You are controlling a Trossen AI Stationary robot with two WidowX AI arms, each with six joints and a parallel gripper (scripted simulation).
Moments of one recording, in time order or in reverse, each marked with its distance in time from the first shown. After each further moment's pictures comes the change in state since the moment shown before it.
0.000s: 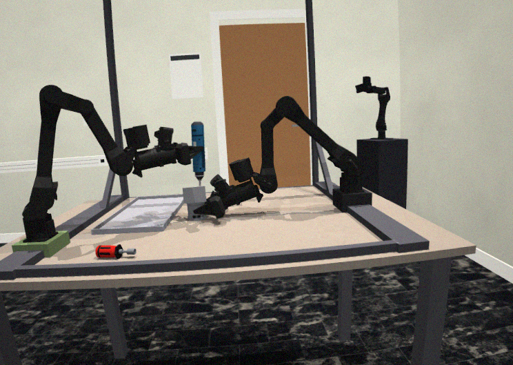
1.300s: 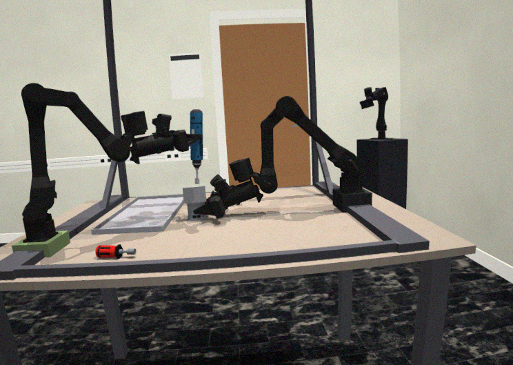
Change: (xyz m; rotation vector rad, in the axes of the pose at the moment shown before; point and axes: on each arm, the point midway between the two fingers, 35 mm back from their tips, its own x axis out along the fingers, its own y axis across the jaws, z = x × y) left arm 0.000 0.000 0.000 0.000 0.000 0.000; right arm 0.001 0.000 0.039 0.001 0.004 -0.001
